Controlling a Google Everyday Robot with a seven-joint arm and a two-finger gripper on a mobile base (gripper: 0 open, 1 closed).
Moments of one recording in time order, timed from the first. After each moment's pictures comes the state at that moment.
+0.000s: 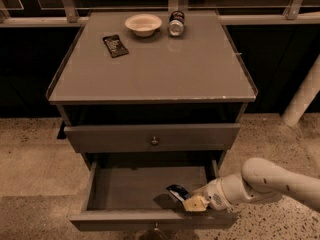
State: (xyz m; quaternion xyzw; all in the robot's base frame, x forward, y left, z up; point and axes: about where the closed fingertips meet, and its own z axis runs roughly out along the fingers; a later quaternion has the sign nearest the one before) arm 0.420 -0.118 0.501 -0.31 0.86 0.36 0.17
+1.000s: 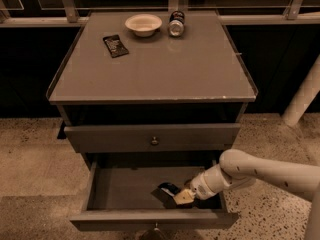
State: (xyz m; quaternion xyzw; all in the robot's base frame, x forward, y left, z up) arm 0.465 -0.090 0.440 -0.35 0.86 0.35 0.13
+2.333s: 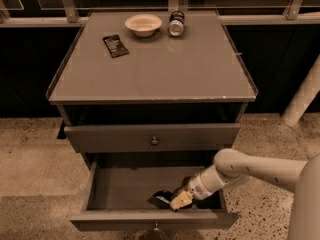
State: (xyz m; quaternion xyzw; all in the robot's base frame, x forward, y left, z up) arm 0.467 -0.085 0.419 -0.37 0.86 0.34 0.10
